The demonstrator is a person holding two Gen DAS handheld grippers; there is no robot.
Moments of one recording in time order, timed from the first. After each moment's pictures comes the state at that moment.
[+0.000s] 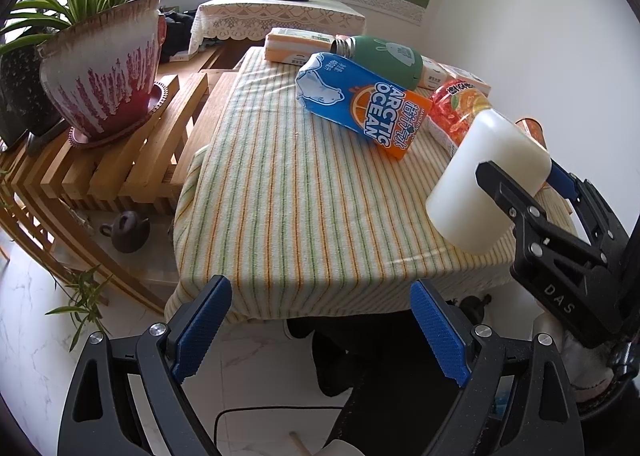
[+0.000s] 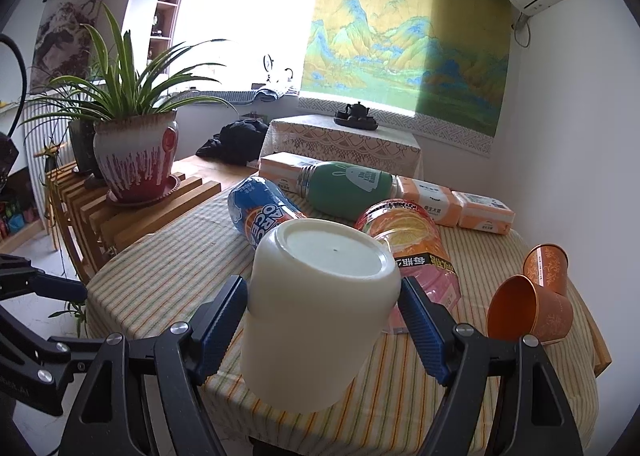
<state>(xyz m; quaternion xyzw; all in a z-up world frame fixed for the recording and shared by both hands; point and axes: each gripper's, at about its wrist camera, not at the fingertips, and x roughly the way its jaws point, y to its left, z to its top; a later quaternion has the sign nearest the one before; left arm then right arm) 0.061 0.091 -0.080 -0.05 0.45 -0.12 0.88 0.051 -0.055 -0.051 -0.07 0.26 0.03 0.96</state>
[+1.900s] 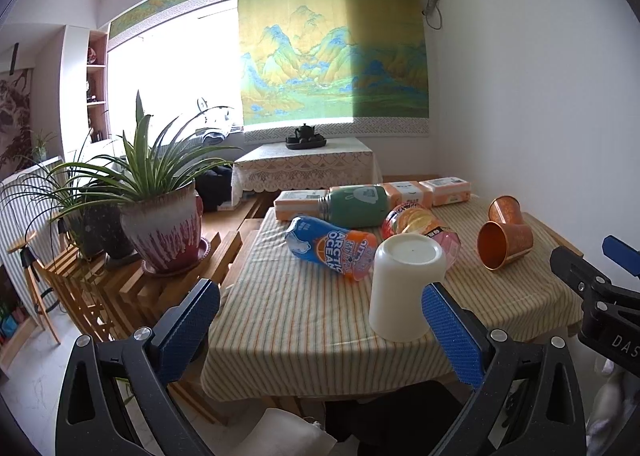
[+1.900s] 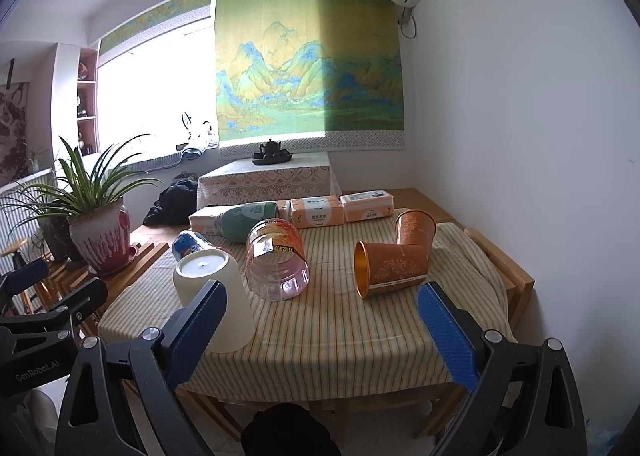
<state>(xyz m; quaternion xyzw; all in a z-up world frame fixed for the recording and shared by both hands) -0.053 0.005 0.002 0.04 0.19 -0.03 0.98 -0.080 -0.141 0.004 0.05 0.20 -0.10 0.97</state>
